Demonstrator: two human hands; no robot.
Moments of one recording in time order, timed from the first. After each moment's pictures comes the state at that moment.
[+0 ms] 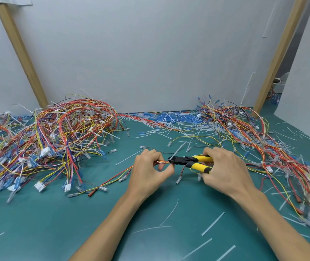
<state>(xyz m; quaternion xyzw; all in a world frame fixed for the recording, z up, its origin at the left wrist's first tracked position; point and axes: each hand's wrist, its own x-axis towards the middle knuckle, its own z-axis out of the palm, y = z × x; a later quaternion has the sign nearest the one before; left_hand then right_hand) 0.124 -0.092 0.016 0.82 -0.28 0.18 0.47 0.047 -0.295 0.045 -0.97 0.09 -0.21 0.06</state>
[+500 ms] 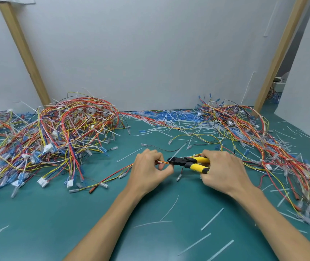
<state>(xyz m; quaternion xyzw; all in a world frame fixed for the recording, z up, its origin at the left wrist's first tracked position) 0.131 -0.088 0.009 0.85 -0.28 0.15 0.42 0.049 -0.298 0.038 -0.98 0.07 -0.17 0.02</state>
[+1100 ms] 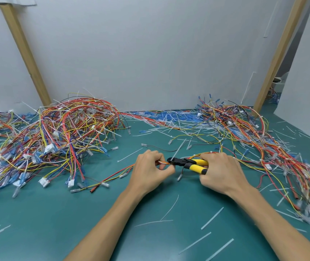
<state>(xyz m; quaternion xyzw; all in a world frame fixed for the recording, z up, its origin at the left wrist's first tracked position) 0.131 -0.090 0.010 0.85 -0.28 0.13 0.43 0.052 -0.297 0.032 -0.99 0.06 -0.16 0.03</state>
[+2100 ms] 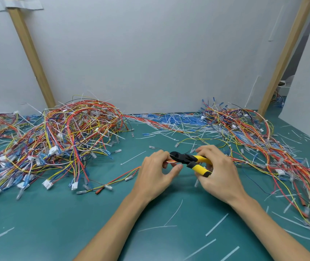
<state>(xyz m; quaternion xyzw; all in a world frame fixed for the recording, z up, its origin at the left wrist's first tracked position) 0.125 -0.089 0.016 0.83 -0.34 0.15 0.42 0.050 -0.277 0.032 -0.92 -0.02 -0.29 0.25</state>
